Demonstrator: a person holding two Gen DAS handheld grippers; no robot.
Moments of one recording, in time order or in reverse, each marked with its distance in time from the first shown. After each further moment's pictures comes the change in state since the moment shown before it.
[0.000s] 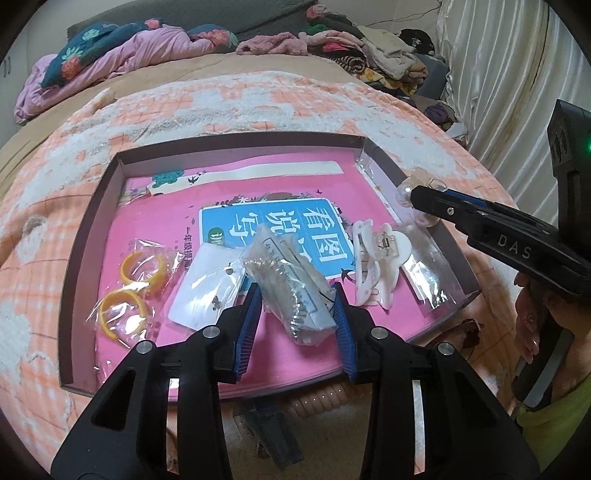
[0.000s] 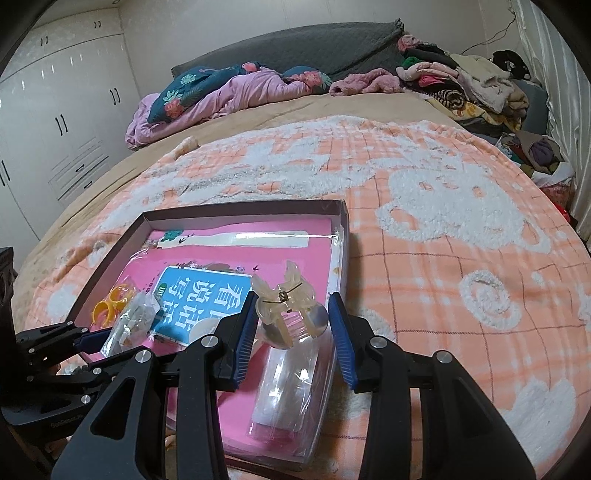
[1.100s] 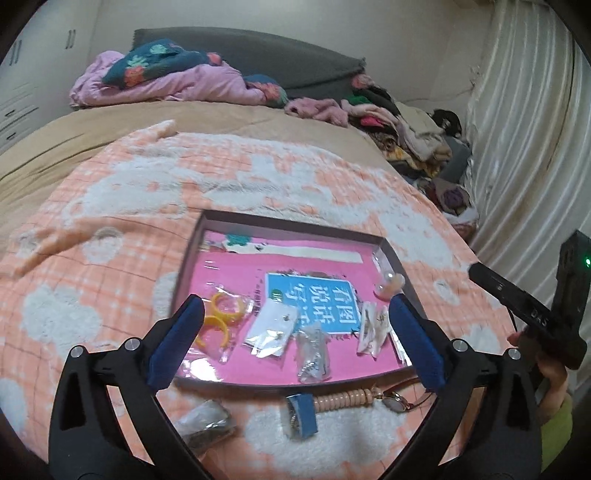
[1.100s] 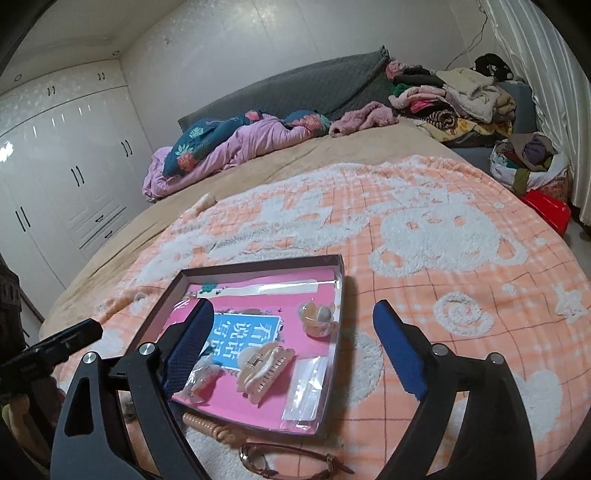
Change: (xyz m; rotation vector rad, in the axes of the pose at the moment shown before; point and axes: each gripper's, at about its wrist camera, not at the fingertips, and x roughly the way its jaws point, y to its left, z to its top) left arm -0.105 0.038 0.012 -0.211 -0.246 0.041; right arm -0.086 -0.010 0.011 0.092 -0.181 0.082
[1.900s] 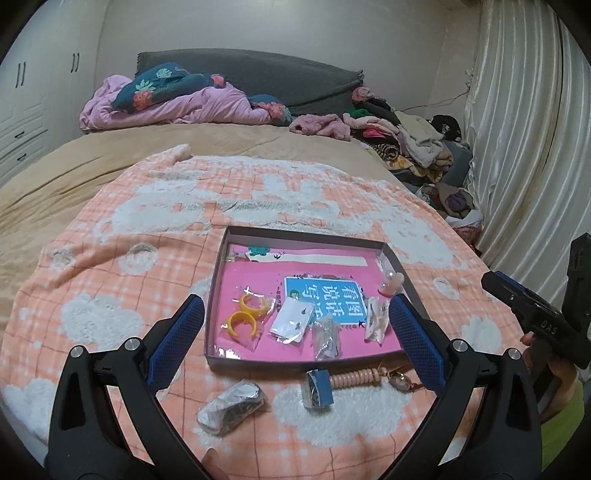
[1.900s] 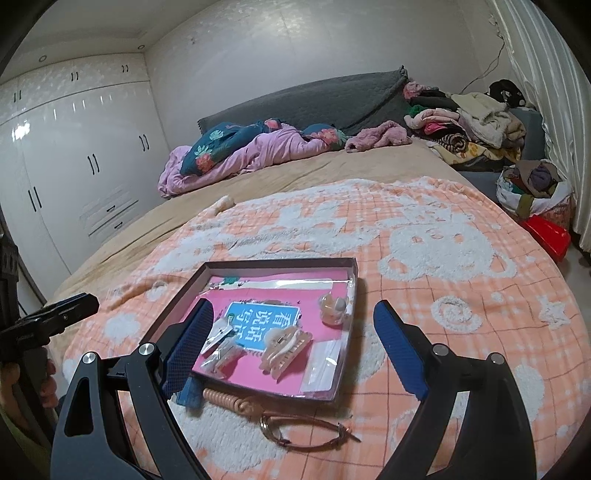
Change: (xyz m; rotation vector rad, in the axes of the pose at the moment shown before) left arm -0.052 0.004 -0.011 0.056 -0.056 0.038; right arm -0.046 0.029 -0.015 -0.087 -0.035 0.014
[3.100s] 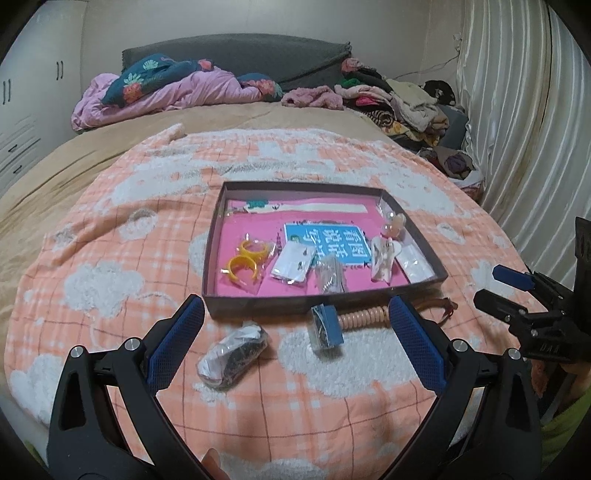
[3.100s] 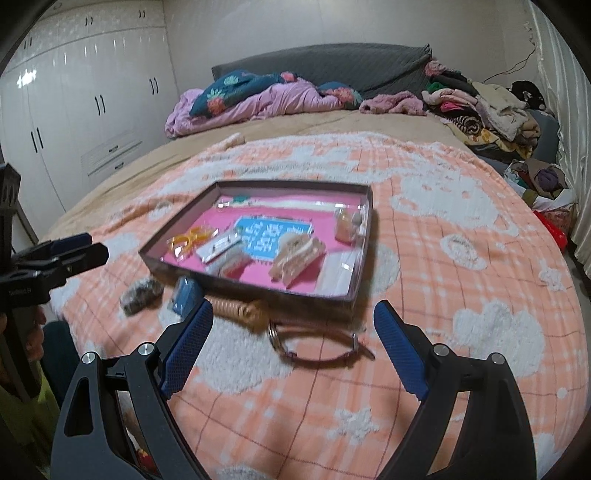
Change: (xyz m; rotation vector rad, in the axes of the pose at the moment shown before) left arm 0.002 -0.007 -0.052 0.089 0.098 0.016; right arm 0.000 0.030 -0.071 -0.126 0.189 -0.025
